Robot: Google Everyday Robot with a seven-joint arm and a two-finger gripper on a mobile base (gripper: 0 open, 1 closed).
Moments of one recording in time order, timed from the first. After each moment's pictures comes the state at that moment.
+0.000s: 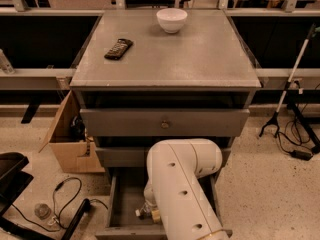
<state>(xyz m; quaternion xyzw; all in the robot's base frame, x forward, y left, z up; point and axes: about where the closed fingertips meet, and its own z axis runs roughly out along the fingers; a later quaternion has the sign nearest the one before) 0.576 0.027 0.119 -0.80 0.59 -0.01 0.06</state>
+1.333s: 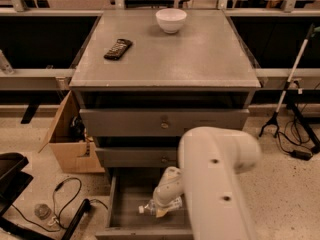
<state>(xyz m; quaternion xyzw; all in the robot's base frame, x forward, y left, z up) 0.543 0.006 0.198 -0.78 0.62 0.04 0.10</state>
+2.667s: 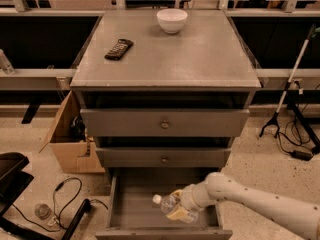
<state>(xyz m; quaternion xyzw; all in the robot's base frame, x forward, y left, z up) 0.479 -0.052 0.344 -0.62 0.72 0.23 0.23</state>
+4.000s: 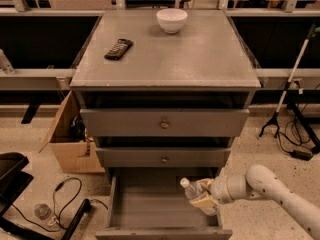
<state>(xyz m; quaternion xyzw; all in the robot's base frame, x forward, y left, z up) 0.501 -0.154 0.403 -0.53 0.73 0.29 0.31</state>
